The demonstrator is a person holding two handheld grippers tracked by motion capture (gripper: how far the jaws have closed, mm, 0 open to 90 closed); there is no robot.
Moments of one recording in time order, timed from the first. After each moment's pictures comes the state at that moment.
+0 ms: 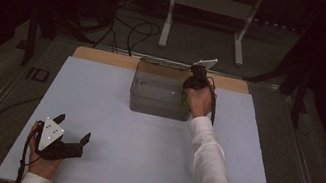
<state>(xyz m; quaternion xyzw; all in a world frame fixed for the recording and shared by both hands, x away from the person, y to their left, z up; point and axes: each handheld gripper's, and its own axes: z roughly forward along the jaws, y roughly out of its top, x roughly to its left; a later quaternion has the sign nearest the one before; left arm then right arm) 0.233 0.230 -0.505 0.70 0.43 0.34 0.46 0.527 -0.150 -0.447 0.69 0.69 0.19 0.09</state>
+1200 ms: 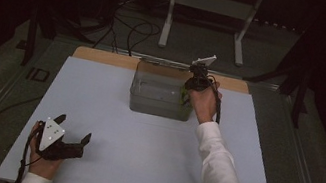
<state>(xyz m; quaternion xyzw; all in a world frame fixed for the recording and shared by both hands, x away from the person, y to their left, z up) 0.233 0.229 -0.505 0.70 0.43 0.34 0.46 0.502 -0.148 -0.420 0.62 0.74 0.19 0.17</state>
